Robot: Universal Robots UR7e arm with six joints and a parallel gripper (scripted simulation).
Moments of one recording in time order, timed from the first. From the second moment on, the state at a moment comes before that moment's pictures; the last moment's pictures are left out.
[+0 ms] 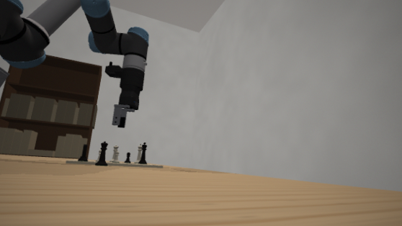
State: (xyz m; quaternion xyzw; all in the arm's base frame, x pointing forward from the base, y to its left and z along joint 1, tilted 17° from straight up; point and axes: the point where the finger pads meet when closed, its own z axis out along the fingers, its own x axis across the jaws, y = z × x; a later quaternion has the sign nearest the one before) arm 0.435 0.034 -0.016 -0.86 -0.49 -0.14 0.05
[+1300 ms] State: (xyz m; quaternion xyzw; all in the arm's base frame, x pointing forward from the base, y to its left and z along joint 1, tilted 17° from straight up) arm 0.441 0.042 -0.047 -0.86 -0.48 -0.14 0.05
